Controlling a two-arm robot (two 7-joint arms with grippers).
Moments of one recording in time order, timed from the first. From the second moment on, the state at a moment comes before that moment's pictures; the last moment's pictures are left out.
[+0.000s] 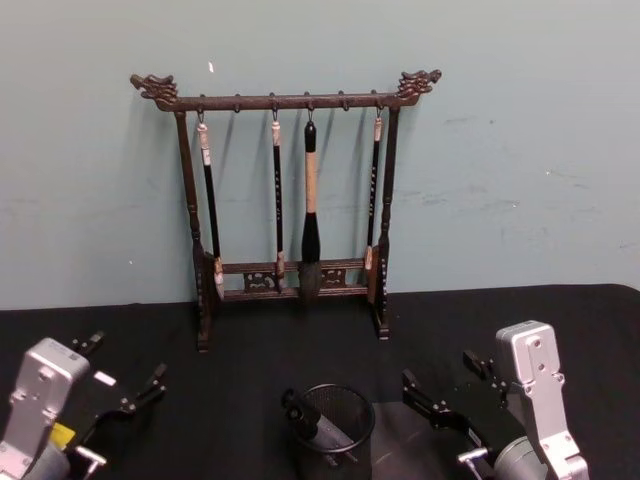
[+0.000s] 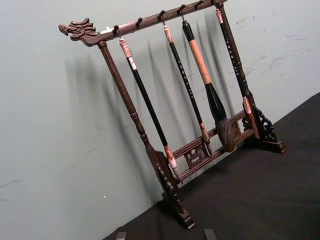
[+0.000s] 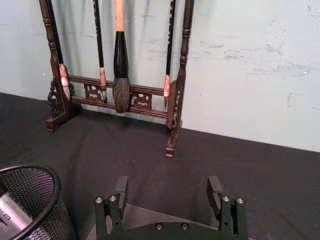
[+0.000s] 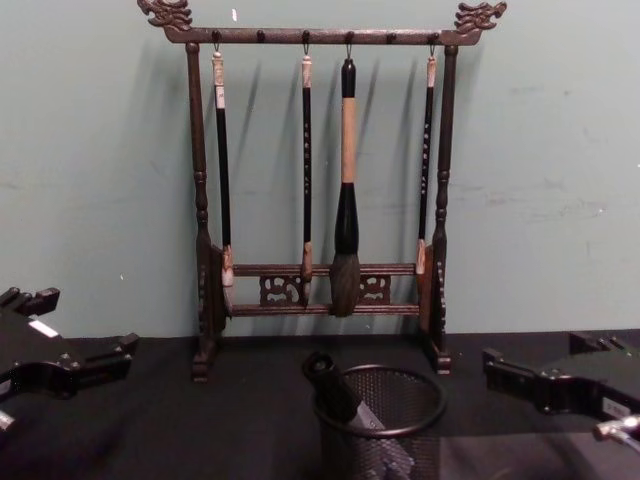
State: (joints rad) left arm -0.20 0.60 0.45 -1.41 -0.25 -0.12 0.03; right arm 0.12 0.23 -0.29 -1.48 0.17 0.10 0.05
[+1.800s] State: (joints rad) left arm -0.20 0.60 0.45 -1.41 -0.25 -0.12 0.03; right arm 0.12 0.23 -0.29 -1.48 0.17 0.10 0.05
